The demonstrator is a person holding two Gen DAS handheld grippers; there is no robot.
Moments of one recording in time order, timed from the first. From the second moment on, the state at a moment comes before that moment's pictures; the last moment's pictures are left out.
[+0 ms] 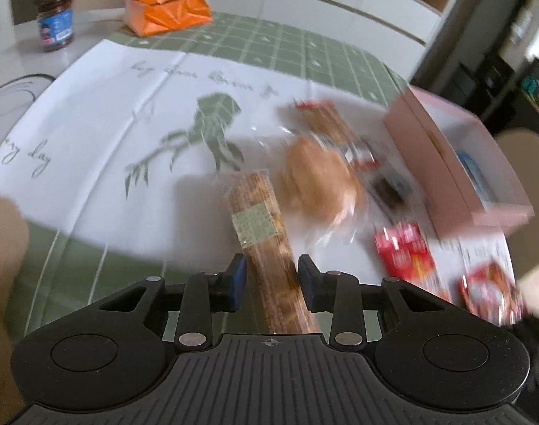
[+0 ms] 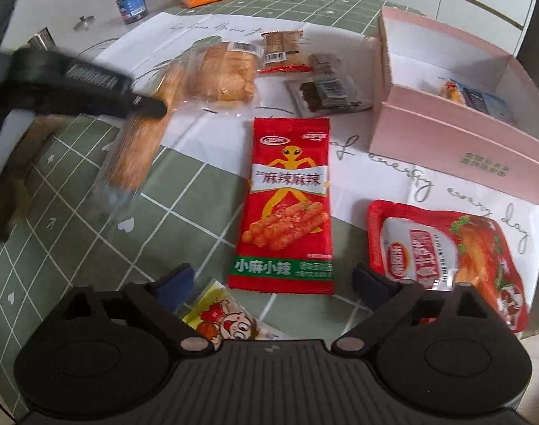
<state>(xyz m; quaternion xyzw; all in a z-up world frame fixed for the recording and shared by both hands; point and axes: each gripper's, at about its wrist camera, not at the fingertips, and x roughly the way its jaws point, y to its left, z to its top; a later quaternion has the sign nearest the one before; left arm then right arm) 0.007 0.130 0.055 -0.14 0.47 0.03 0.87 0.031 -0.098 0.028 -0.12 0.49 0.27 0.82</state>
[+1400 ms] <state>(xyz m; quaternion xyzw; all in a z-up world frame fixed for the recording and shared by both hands) -0.053 0.086 0.047 -0.16 0.51 0.00 0.85 -0.025 -0.133 0.035 -0.17 0.59 0.32 0.72</state>
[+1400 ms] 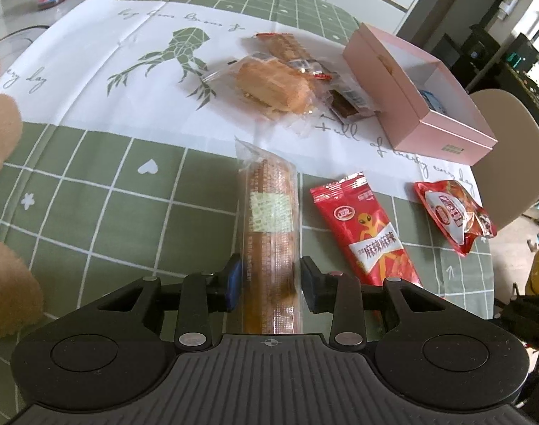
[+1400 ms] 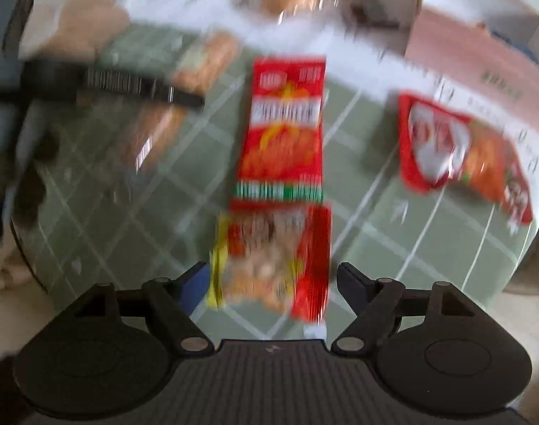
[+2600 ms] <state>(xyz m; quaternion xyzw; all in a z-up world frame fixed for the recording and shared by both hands) -0.055 0.082 0.045 -0.14 0.49 0.01 0.86 0.004 -0.152 0.056 -0.10 0.53 0.22 0.81</state>
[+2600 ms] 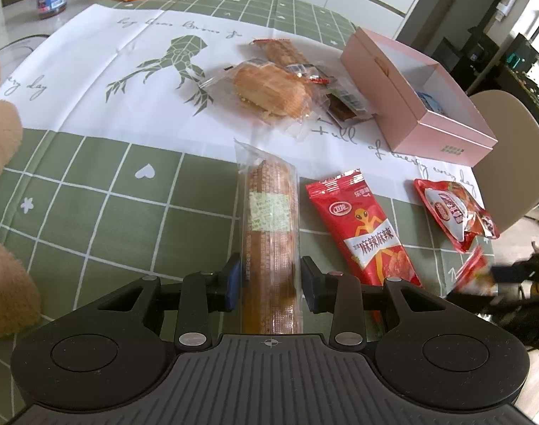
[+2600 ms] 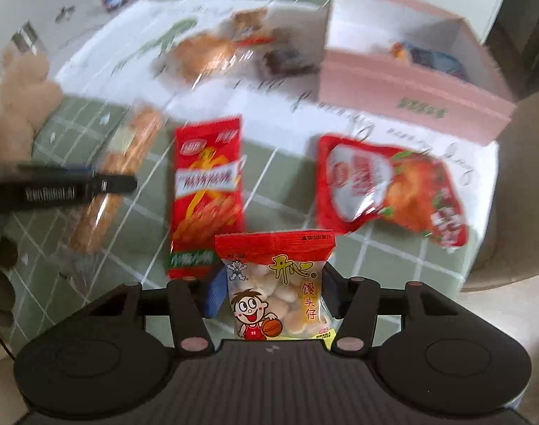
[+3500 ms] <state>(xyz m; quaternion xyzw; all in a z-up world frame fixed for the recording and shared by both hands) 0.146 0.003 0.247 -0.20 0.33 -0.19 0.90 0.155 -0.252 0.231 0.02 0.36 0.21 0.91</state>
